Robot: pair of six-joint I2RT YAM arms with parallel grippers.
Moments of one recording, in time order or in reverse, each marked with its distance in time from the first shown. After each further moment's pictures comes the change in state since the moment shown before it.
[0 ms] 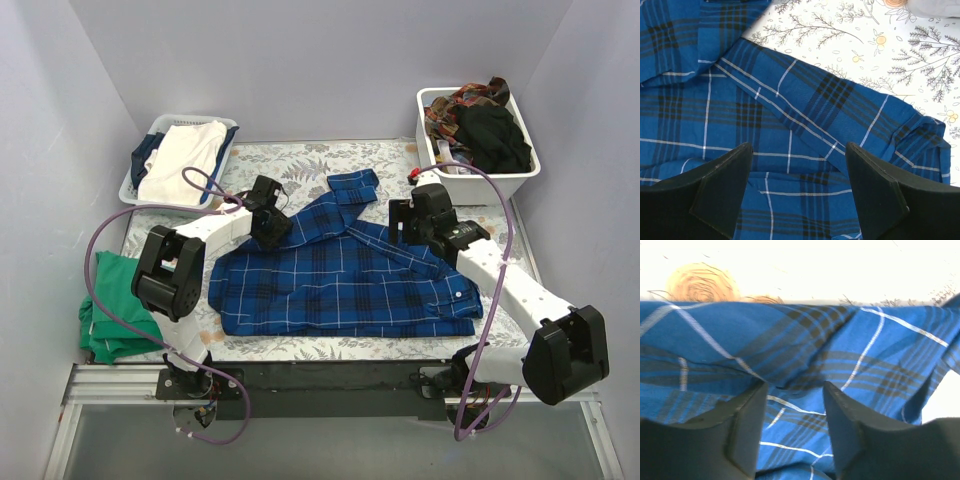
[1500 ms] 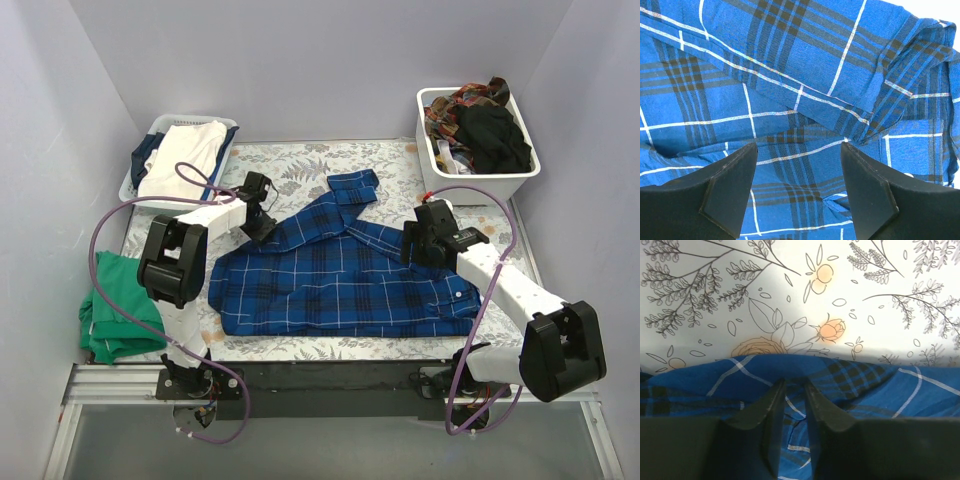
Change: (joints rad) left arm 0.090 0.101 0.067 -0.068 -0.065 0.103; right arm -0.057 0.015 -0.099 -0.161 0.019 0.163
